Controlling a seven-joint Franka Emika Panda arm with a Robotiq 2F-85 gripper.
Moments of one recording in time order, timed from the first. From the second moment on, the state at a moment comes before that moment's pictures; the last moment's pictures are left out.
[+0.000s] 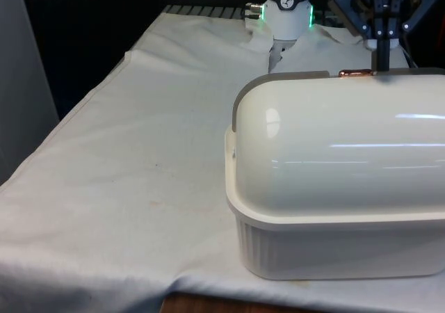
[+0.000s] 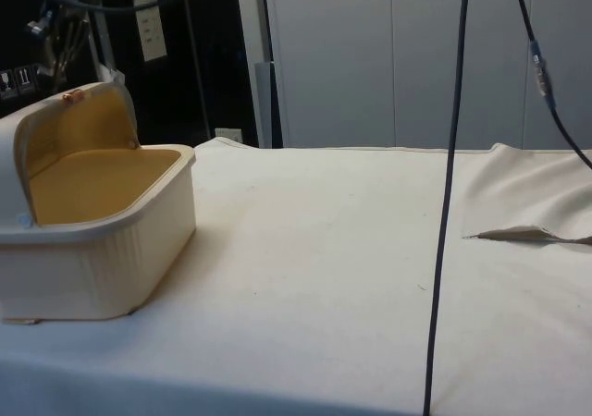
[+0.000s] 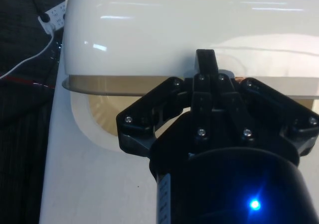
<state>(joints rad) 0.26 0.47 -0.11 -1.59 0.05 2.57 -0.06</state>
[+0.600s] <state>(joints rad) 0.26 0.48 -0.11 -1.58 0.05 2.57 -0.07</state>
